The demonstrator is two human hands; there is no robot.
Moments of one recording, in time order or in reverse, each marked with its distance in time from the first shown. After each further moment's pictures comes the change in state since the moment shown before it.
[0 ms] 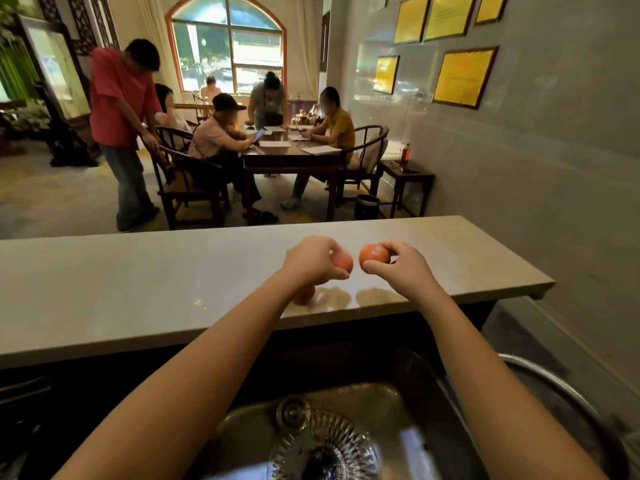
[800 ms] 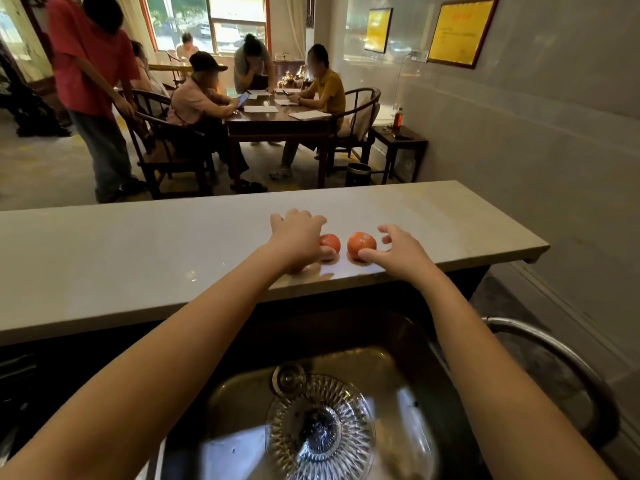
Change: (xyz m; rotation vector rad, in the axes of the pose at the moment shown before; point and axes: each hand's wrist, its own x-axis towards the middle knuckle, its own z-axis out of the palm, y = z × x) left_hand 0.007 -0.020 0.019 0.358 0.003 0.014; right_hand -0.006 0.022 0.009 -0.157 -0.135 0.132
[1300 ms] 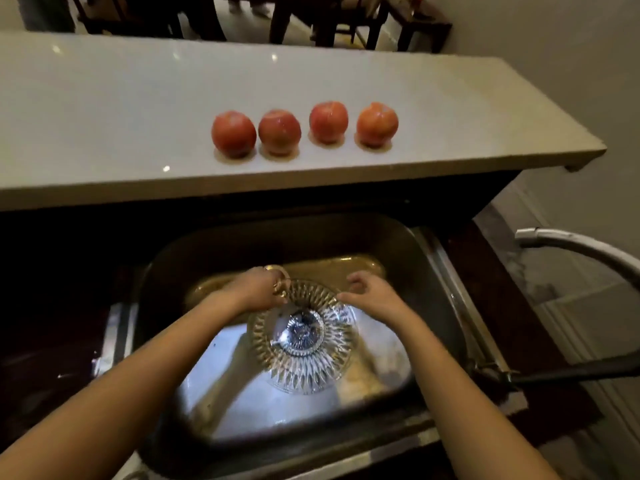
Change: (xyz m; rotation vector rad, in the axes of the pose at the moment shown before) left_hand -0.097 -0.056 0.226 -0.184 -0.584 -0.078; right_hand -0.072 0.145 0.152 0.118 -0.420 0.281
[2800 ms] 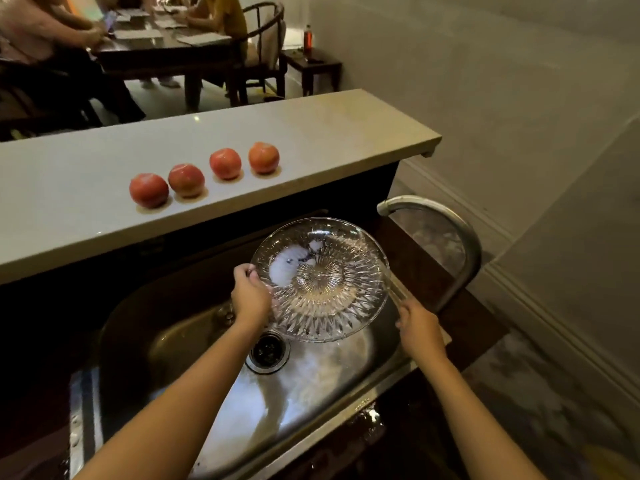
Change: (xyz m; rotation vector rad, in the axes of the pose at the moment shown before) left_hand -0.014 0.100 0.021 -1.163 0.563 -0.076; right_hand -0.133 0.096 -0.048 0.002 0.654 0.270
